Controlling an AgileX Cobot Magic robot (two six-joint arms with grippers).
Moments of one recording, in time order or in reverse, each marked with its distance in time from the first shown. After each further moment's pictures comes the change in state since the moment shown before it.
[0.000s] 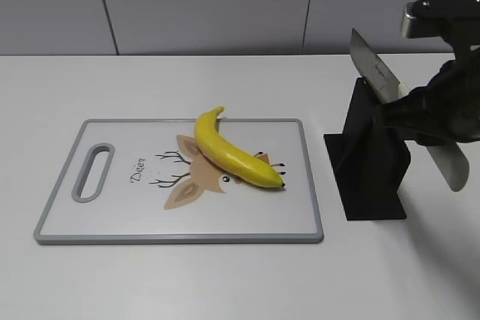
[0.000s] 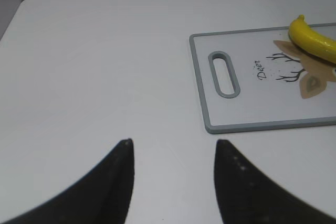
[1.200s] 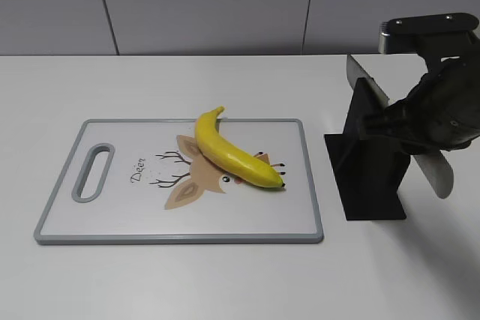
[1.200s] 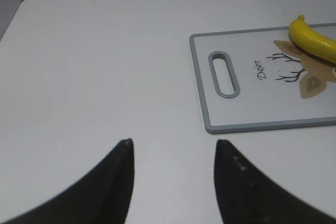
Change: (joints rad) left arm 0.000 0.000 0.000 0.000 0.000 0.000; right arm 0.009 0.112 -0.047 0.015 0.051 -0.001
